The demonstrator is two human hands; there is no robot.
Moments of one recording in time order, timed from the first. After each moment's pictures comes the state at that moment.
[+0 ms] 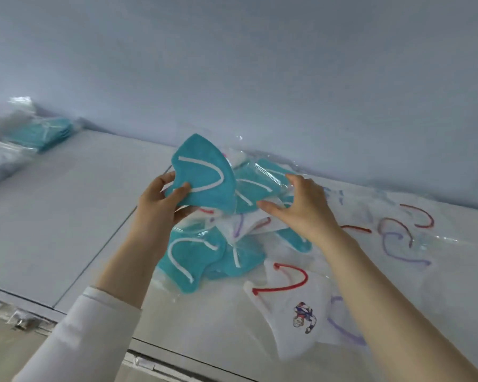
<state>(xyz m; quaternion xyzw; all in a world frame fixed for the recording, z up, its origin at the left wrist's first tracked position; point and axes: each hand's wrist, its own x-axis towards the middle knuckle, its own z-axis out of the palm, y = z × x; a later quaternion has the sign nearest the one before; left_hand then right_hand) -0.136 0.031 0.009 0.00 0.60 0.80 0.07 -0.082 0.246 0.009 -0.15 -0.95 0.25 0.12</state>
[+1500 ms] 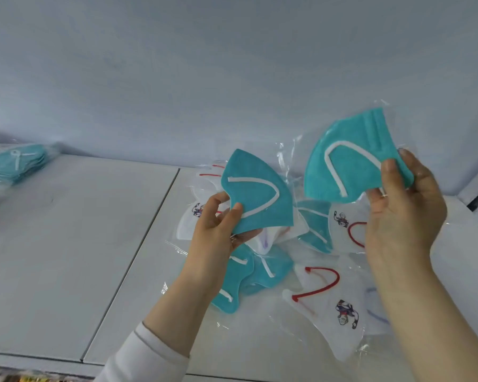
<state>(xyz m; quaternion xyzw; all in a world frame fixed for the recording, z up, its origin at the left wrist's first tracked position) -0.116 0.033 0.013 0.13 0.49 0.83 0.23 -0.027 0.196 0.063 -0.18 -0.47 0.67 0.55</state>
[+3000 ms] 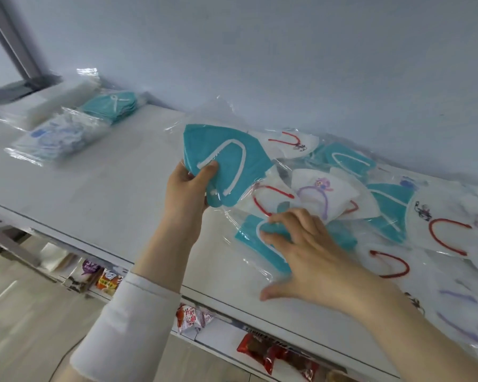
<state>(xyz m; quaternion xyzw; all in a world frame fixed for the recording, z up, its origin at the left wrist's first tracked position) -0.153 -0.061 -0.001 -0.02 0.58 0.82 0.03 -0.052 0.106 -0.019 0.16 -0.99 -0.02 0.03</state>
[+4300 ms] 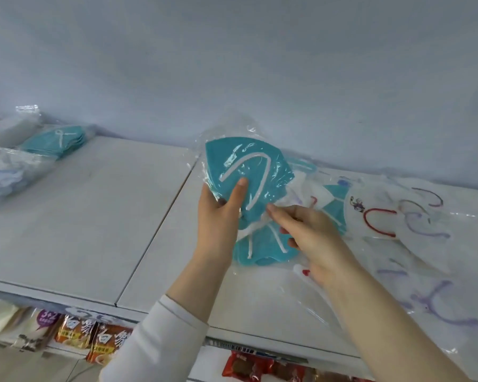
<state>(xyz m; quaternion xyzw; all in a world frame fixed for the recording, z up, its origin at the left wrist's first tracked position) -0.100 0.021 0.013 0.09 0.58 0.81 0.03 -0.034 0.124 0.024 -0.24 -0.71 0.65 0.12</state>
